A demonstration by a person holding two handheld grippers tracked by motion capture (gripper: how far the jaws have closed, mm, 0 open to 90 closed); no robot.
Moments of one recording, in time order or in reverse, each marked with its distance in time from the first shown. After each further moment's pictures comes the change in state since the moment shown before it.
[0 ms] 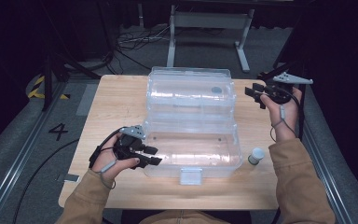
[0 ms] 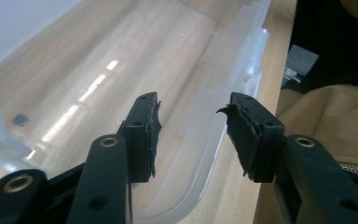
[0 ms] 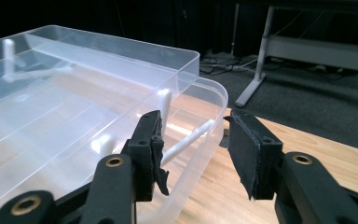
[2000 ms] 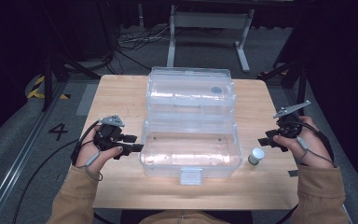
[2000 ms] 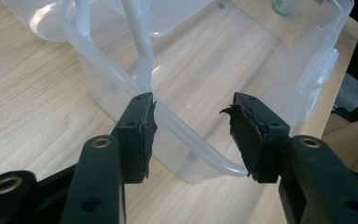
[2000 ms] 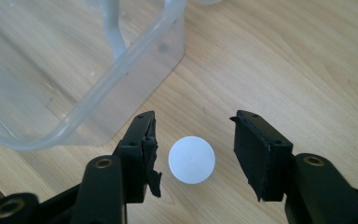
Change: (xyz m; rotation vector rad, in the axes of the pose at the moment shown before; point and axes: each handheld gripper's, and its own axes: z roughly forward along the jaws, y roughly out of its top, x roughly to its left) left arm 0.026 -0.015 -0.038 -0.043 0.174 -0.153; right arm 0.032 -0.044 -0.064 0.682 0.087 -0.081
